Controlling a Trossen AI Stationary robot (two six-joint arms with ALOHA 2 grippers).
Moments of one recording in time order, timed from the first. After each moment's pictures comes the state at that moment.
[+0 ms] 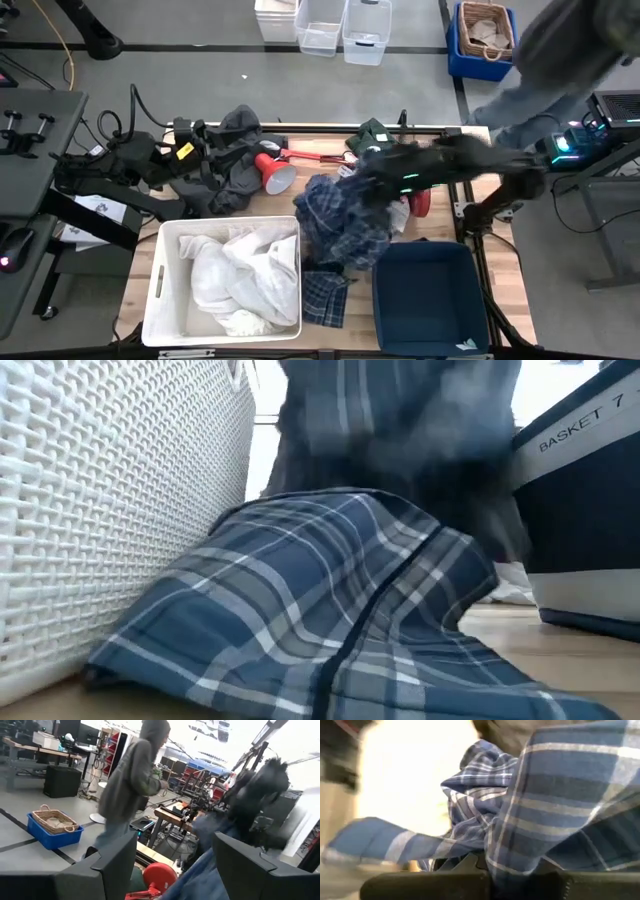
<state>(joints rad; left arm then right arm) -0.16 0.82 1.13 -0.21 -0.57 -0.30 0.17 1.57 2.03 -1.20 0.09 0.43</state>
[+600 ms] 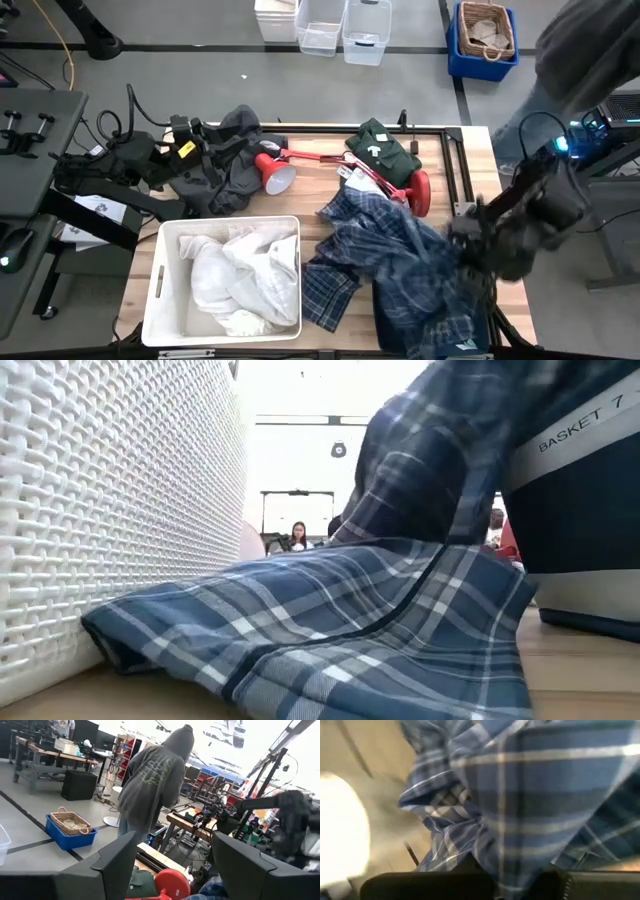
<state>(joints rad) -0.16 0.82 1.13 -0.20 -0.65 -0.30 0.86 1.39 1.86 -1.57 0.05 1.45</state>
